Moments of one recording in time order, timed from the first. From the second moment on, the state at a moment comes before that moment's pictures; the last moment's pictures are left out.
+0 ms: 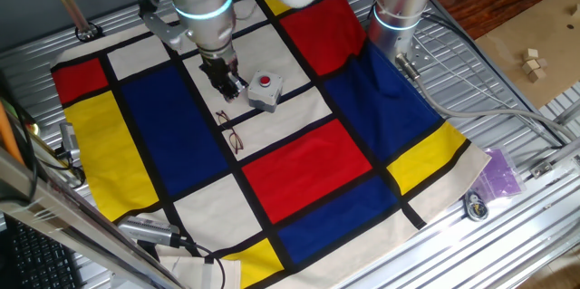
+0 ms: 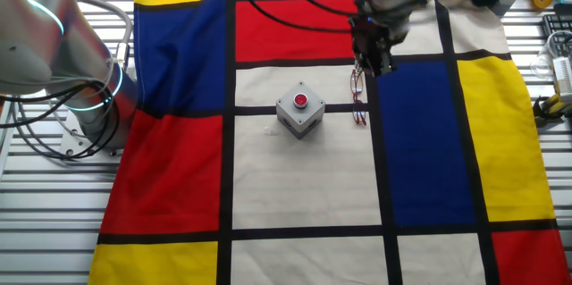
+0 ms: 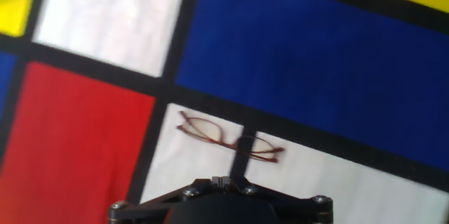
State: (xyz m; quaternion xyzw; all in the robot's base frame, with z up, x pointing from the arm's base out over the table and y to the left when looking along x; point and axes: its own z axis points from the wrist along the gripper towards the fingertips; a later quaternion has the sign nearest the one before) arm 0.505 0.037 0.142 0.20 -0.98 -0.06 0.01
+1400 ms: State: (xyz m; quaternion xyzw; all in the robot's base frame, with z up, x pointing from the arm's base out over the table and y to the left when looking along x) arm 0.504 0.052 0.080 0.45 -0.89 -0.05 0.03
